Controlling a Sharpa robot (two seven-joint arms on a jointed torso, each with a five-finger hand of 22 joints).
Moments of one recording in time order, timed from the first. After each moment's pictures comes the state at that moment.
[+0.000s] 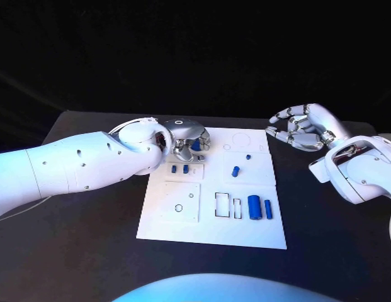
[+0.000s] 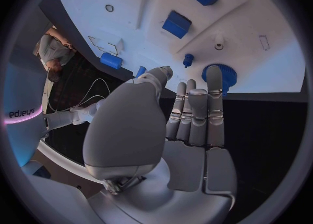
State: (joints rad) left arm 1.22 -0.71 -0.07 1.39 -1.60 -0.18 0.01; left_hand 1.44 -0.27 0.38 0.23 0.35 0.86 0.13 0.33 0.40 0.94 0.11 0.37 0.22 1.22 0.03 1.24 0.81 0.17 1.03 0.12 0.90 0.64; right arm 1.27 -0.93 -0.14 1.59 -1.00 -0.61 0.11; right_hand 1.26 -0.15 0.22 0.29 0.35 0.87 0.15 0.30 0.34 1.25 0.07 1.16 1.20 1.47 0.00 1.51 1.31 0.05 1.45 0.10 1.28 1.31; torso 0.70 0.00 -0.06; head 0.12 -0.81
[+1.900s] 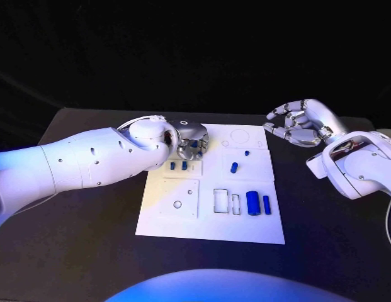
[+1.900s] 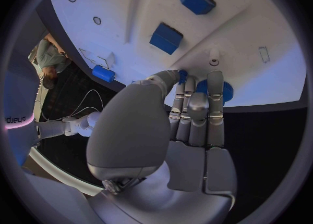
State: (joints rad) left arm 1.21 -0.63 -0.06 1.32 -1.66 -0.07 -0.04; left_hand 1.50 -0.23 0.45 0.19 0.33 0.92 0.14 0.32 0.37 1.00 0.09 0.37 0.18 1.26 0.03 1.35 0.88 0.17 1.02 0.12 1.02 0.74; right arm 1.27 -0.93 -0.14 1.60 -1.00 -0.61 0.11; right_hand 1.26 -0.15 0.23 0.29 0.35 0.87 0.15 0.30 0.34 1.24 0.07 1.15 1.18 1.46 0.00 1.51 1.31 0.05 1.45 0.10 1.27 1.31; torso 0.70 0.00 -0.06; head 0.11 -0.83
